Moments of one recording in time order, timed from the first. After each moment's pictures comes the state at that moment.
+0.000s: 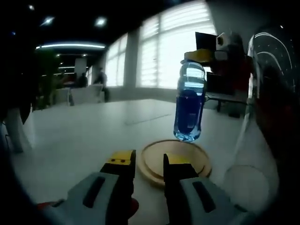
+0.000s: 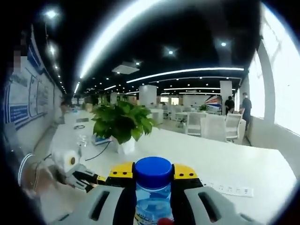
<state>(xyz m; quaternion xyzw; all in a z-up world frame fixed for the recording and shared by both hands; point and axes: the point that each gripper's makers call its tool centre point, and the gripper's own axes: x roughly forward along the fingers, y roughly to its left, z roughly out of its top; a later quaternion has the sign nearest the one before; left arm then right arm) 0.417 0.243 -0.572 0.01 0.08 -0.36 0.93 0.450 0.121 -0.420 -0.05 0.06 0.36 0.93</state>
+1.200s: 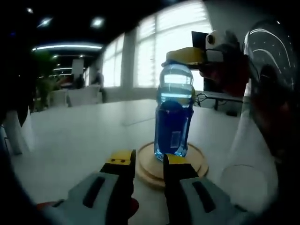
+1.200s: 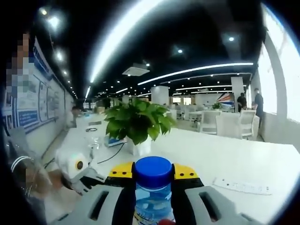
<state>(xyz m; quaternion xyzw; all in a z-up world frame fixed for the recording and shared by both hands) 0.413 0.236 -0.570 0.01 0.08 -0.37 0.93 0.444 0.166 -0.441 -0.02 0.05 0.41 0.91</state>
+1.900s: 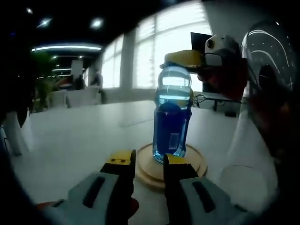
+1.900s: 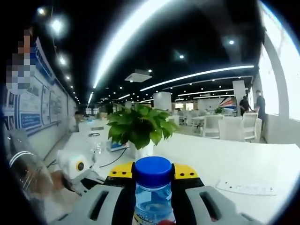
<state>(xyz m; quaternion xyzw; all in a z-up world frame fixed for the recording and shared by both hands) 0.411 0.234 -0.567 0.01 0.07 -0.37 0.93 0.444 0.166 -0.439 -0.01 0.03 0.42 0.90</state>
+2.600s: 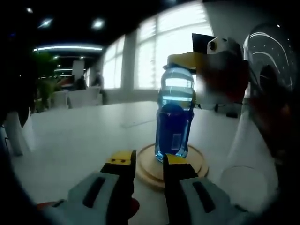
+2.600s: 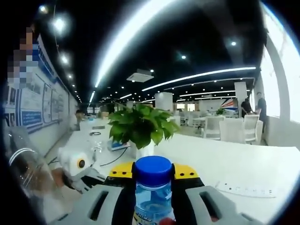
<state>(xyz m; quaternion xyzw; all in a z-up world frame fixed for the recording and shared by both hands) 0.412 0.238 -0.566 0.01 0.07 -0.37 0.93 0.443 0.165 -0.439 -0.01 0.03 0.43 0.90</state>
